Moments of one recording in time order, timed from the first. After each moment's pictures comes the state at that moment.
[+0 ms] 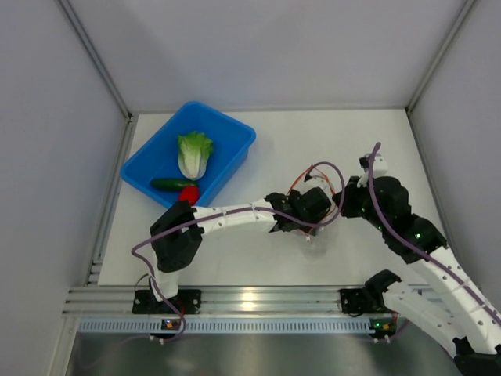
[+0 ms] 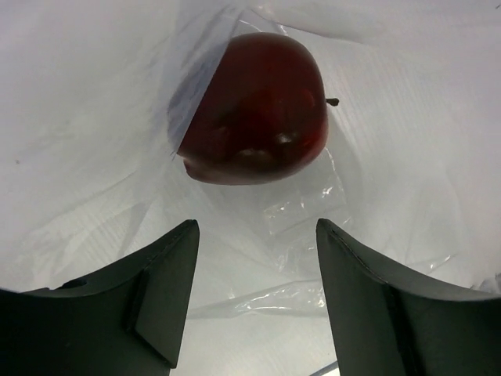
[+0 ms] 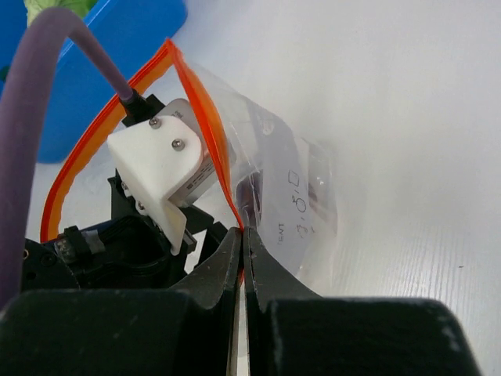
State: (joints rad) left arm -1.16 1.92 1.49 -0.51 -0.32 -0.61; right arm 0.52 0.69 0.82 -0.60 0.10 0.40
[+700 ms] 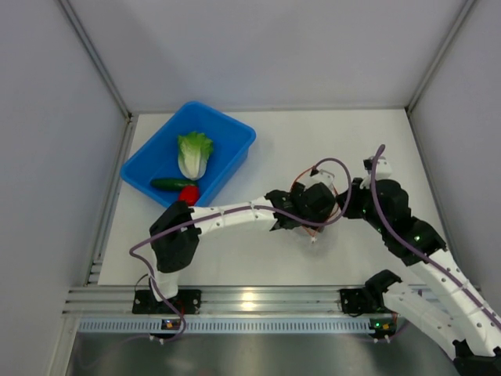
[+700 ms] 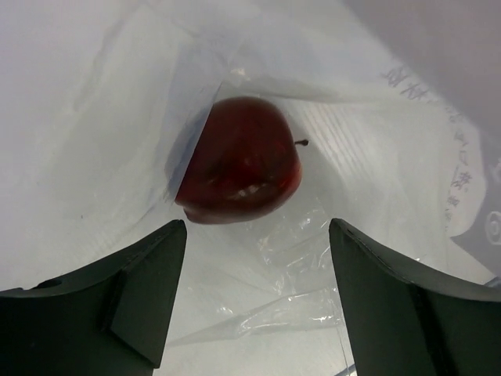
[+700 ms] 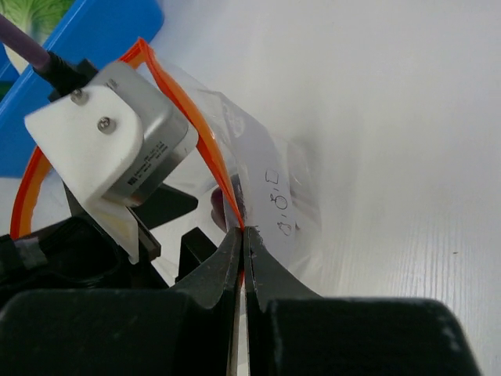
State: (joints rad) left arm -1.17 1.90 1.53 -0.50 -0.36 -0.54; right arm 0.51 0.67 0.79 -0.58 0.14 0.44
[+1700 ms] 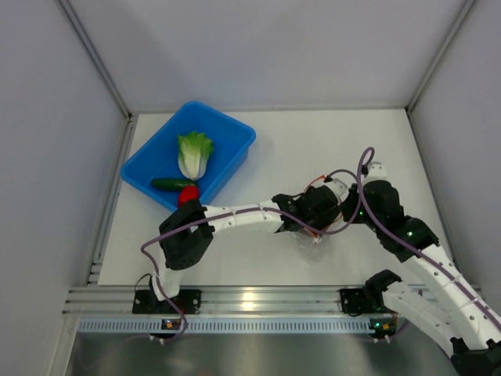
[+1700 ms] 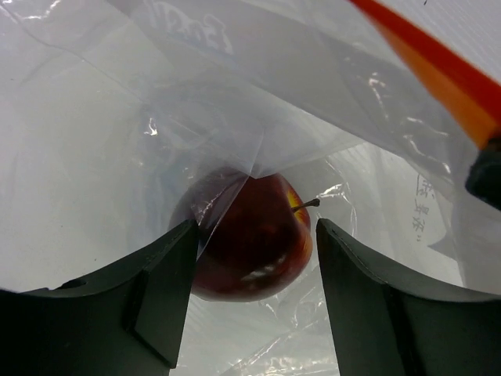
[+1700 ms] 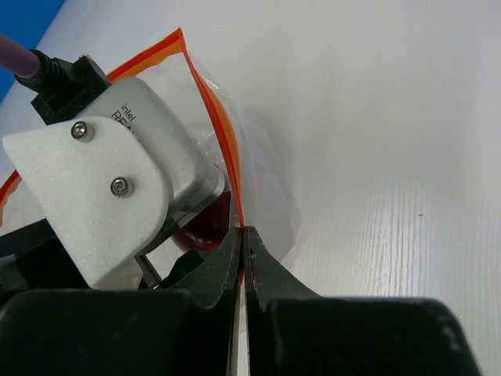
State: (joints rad) left arm -1.17 1.98 1.53 -0.35 -0.25 -0.29; right arm 0.49 0.70 0.75 -0.65 0.18 0.42
